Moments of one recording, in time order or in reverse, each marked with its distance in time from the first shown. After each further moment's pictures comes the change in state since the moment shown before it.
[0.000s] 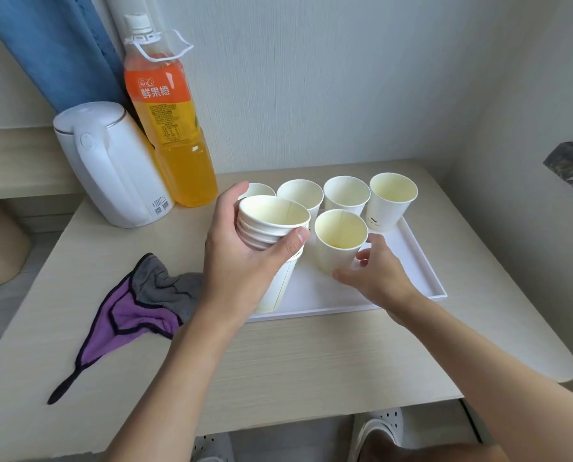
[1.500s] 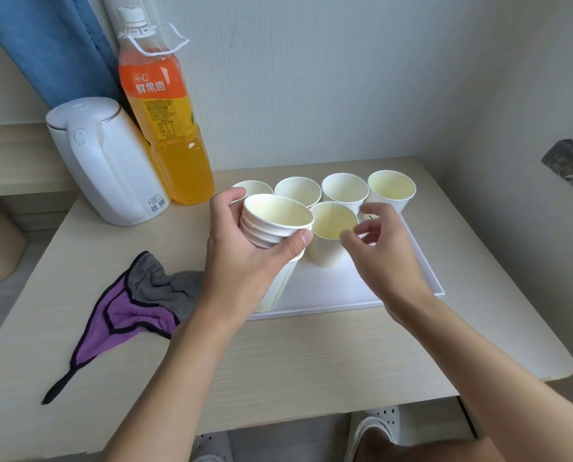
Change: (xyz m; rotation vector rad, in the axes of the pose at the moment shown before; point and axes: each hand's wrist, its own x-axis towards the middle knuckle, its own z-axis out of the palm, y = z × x) left_hand 0.000 -0.002 0.004 -0.011 -0.041 -0.011; right_hand -0.028 -0.041 -0.007 0.170 0.230 -0.203
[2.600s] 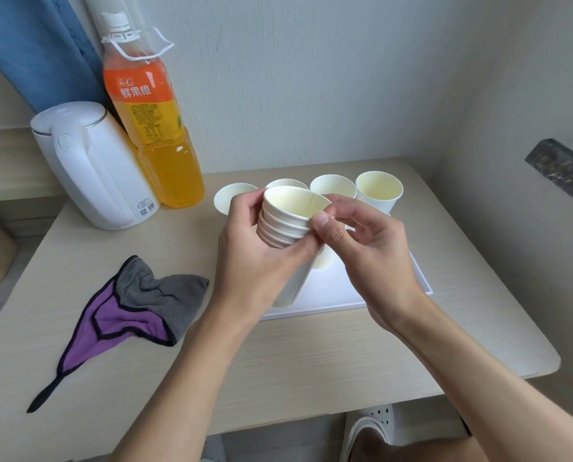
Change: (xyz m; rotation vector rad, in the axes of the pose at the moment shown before) left_hand -0.002 0.018 0.027 -0.121 0.015 -0.017; right_hand -0.018 -0.021 -0.008 0.437 -0.155 -0.224
